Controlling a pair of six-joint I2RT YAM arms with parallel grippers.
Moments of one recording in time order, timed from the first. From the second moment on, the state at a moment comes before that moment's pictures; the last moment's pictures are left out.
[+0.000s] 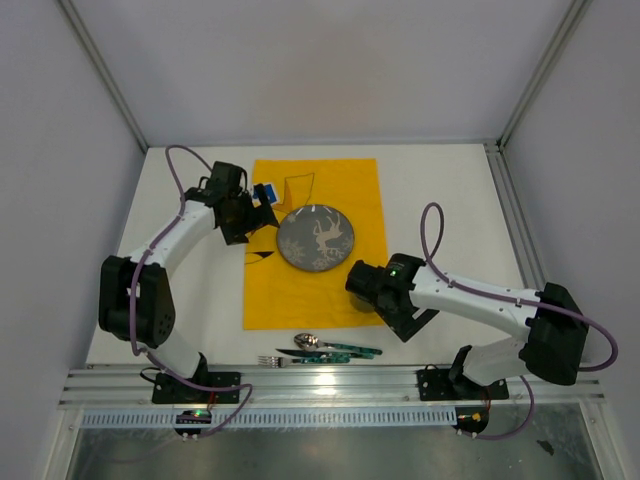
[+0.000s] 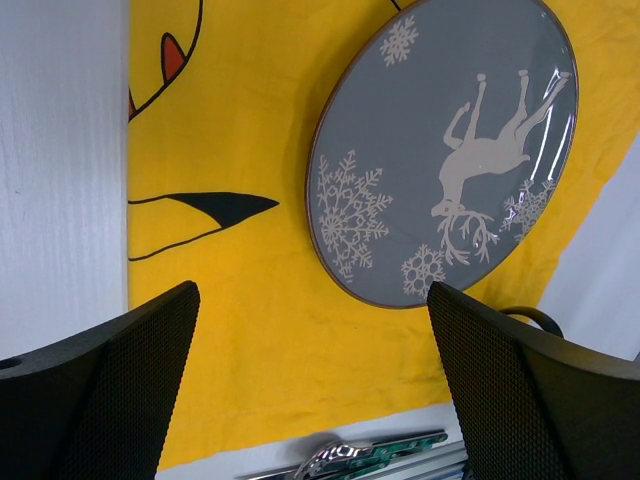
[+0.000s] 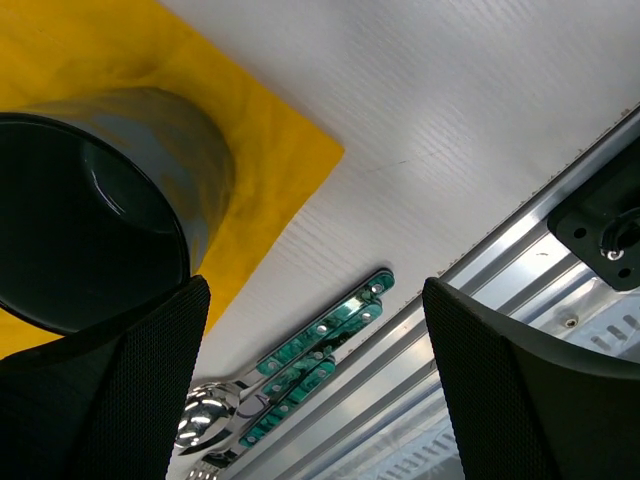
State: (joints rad) left arm -0.25 1.63 1.25 -0.65 0.15 -0.63; right arm 1.02 1.35 1.00 -1.29 0.37 1.97
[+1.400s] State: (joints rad) left arm -0.25 1.63 1.25 -0.65 0.14 -0.63; right arm 1.01 1.44 1.06 -1.20 0.42 1.90
